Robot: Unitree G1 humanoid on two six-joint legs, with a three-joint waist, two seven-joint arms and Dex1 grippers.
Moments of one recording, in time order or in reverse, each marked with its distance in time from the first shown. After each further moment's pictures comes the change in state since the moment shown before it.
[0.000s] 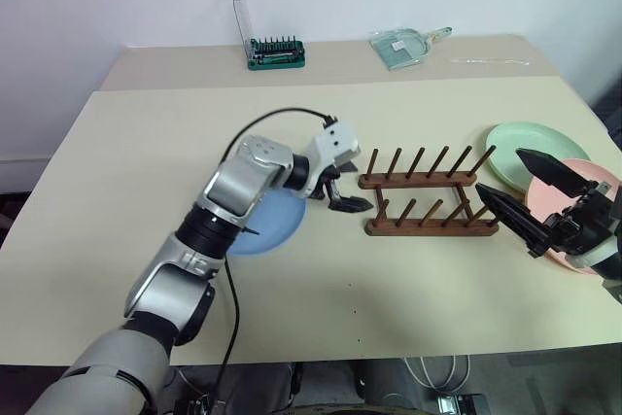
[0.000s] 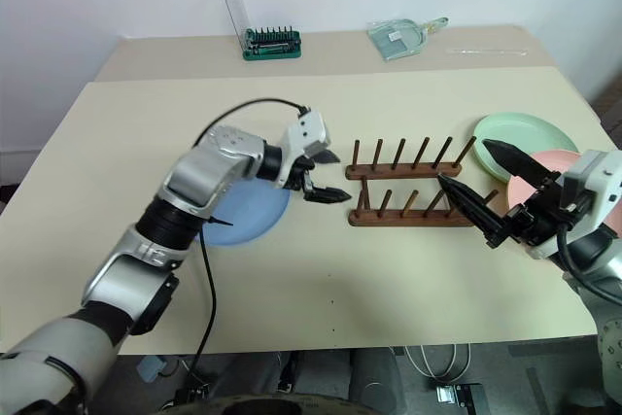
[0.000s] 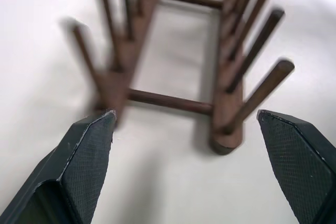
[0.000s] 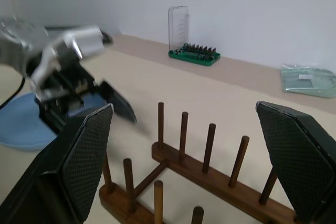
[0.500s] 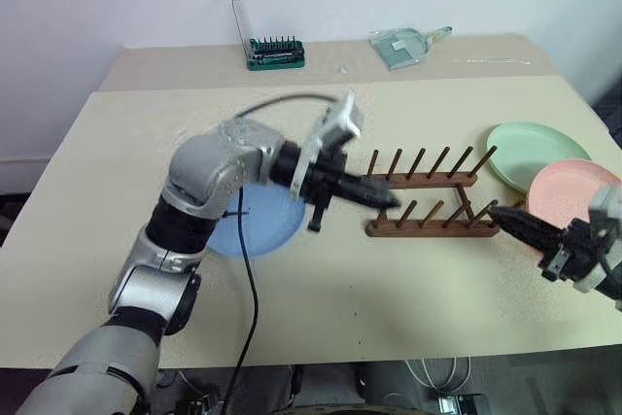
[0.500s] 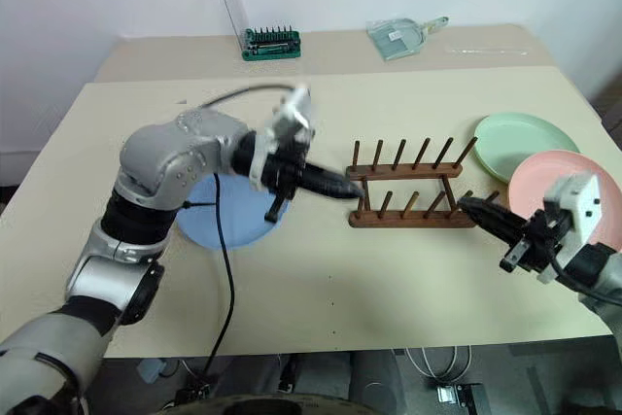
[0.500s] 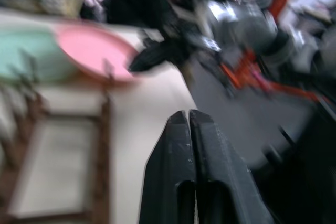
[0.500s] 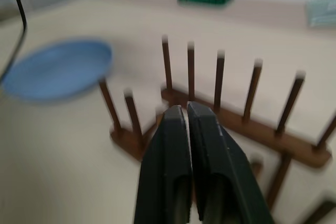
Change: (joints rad) left arm 0.021 0.053 0.027 -0.231 -0.400 0.174 -0.253; right arm 0.185 -0.138 0.007 0.097 -0.132 0.033 0.157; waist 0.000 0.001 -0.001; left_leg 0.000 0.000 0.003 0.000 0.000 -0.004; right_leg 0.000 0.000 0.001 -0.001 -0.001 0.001
